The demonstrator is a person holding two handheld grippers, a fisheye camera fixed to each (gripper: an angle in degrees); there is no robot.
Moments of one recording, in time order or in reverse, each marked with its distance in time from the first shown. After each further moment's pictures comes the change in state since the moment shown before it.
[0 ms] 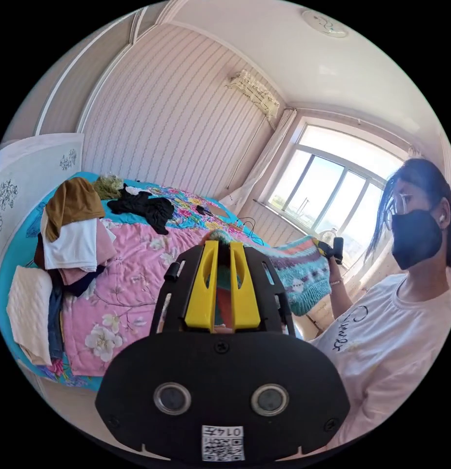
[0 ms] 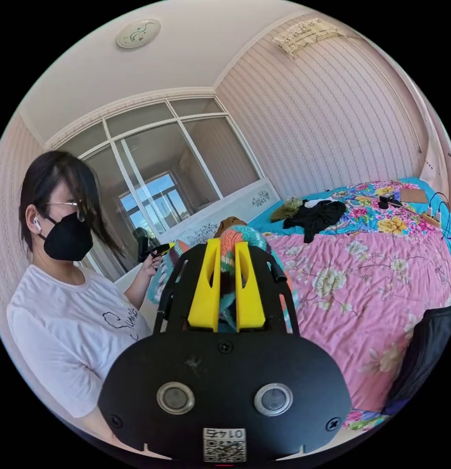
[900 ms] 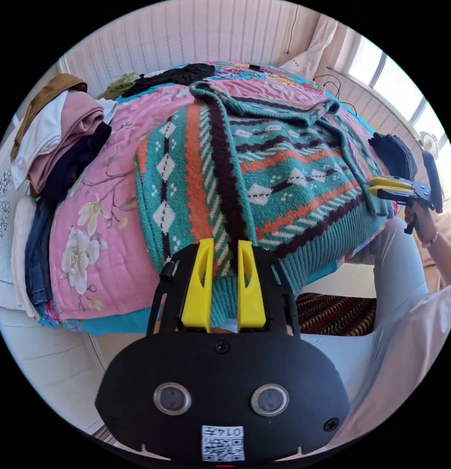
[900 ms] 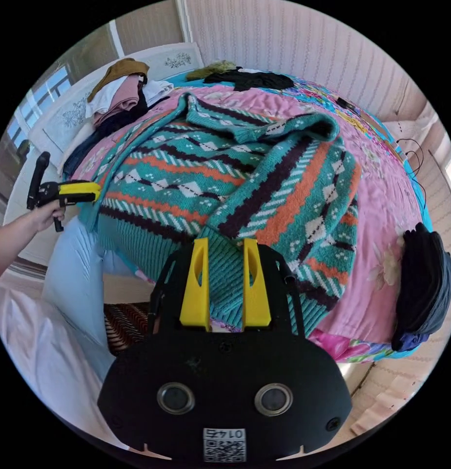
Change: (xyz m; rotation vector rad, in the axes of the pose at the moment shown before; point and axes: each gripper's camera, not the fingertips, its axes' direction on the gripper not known) left arm -0.037 0.188 0.251 -0.650 -0.475 0.026; right arm 0.050 0.159 0.239 -0.677 0.618 0.090
